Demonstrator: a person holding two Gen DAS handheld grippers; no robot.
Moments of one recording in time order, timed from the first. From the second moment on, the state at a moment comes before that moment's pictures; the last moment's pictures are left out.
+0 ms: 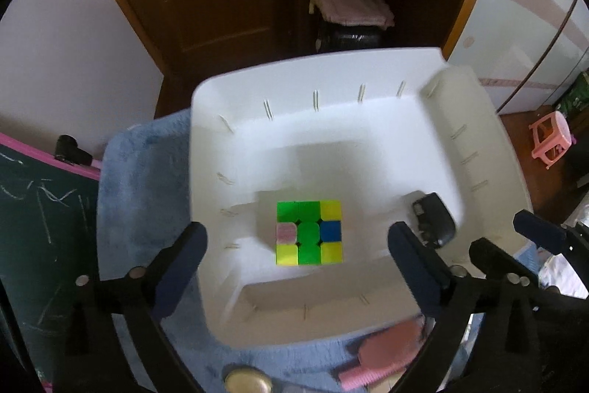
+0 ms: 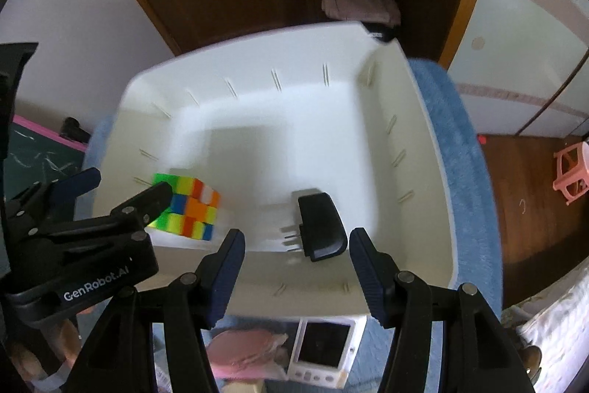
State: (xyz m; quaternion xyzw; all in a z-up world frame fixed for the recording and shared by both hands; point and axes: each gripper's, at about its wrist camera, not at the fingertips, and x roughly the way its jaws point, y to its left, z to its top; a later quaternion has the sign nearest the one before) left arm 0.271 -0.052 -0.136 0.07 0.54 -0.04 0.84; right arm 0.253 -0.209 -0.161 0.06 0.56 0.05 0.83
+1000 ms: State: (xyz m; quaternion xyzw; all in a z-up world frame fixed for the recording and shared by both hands) left arm 0.082 -0.078 -0.040 0.03 0.43 -0.01 0.90; right arm 0.038 -0.235 -0.029 0.02 0.39 0.09 0.91
